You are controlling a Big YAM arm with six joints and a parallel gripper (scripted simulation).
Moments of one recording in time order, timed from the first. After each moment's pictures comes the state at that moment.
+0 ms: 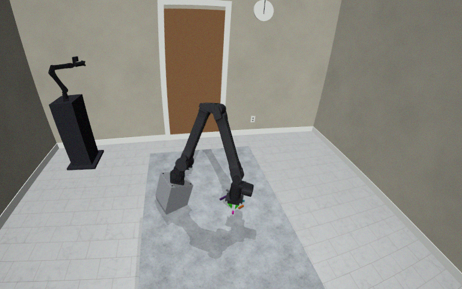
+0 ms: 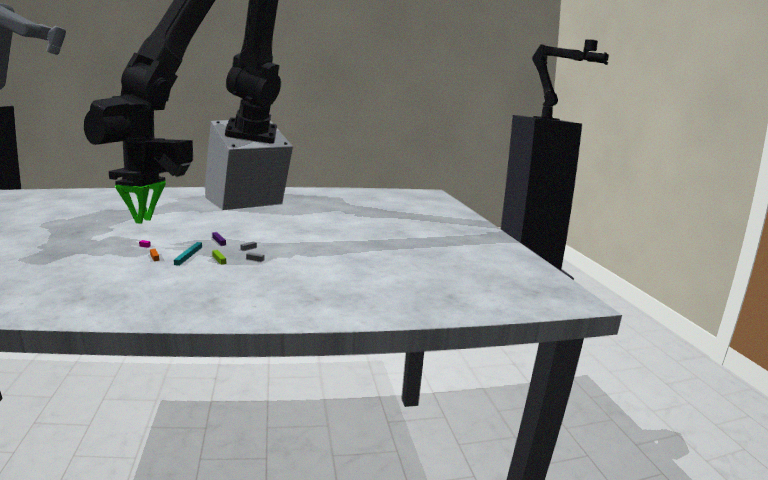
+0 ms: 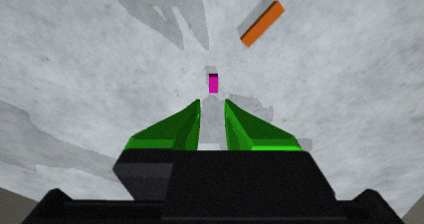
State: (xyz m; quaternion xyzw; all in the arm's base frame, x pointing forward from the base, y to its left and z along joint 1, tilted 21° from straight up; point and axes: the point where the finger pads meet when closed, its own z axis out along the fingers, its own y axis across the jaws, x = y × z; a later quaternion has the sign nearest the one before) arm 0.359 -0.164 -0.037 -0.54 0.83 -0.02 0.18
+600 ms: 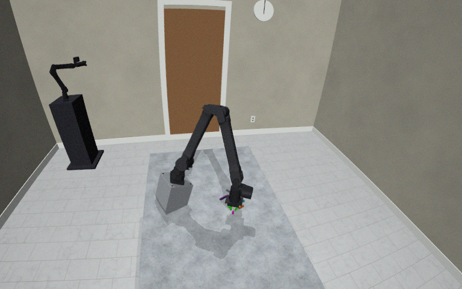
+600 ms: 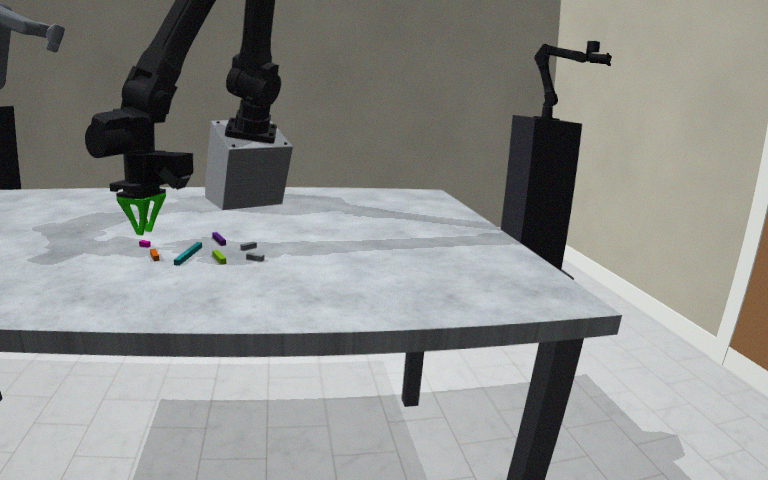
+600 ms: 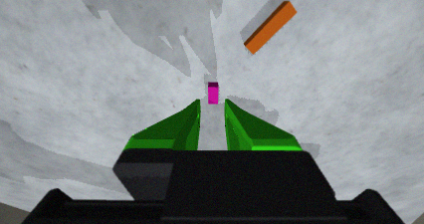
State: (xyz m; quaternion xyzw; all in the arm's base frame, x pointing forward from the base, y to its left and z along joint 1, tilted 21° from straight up) arm 0.366 -0.160 -0.058 -0.54 0.83 -0.02 0.18
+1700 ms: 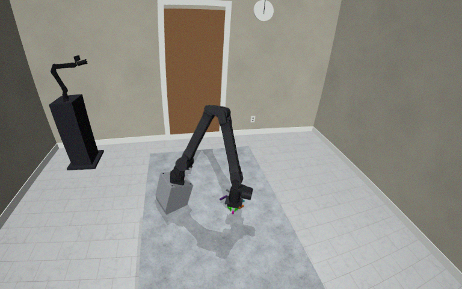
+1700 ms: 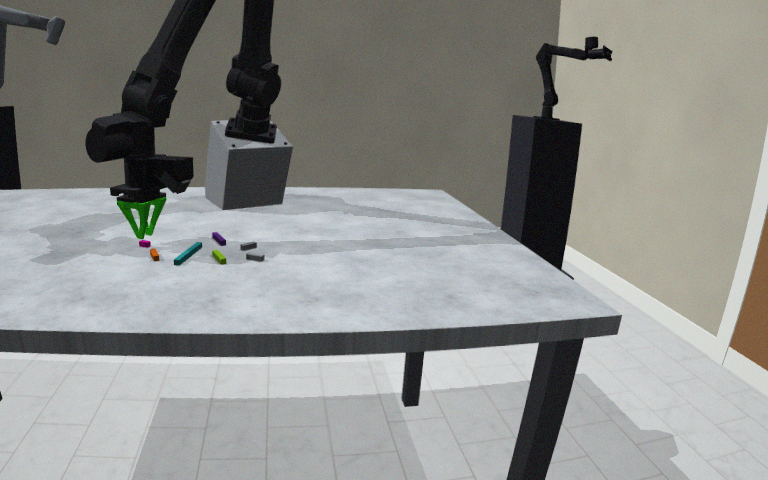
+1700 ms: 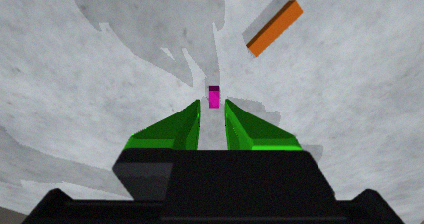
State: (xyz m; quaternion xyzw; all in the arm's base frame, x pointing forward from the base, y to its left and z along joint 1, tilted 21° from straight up) arm 0.368 -0.159 -0.065 -0.53 0.83 -0.02 0.18
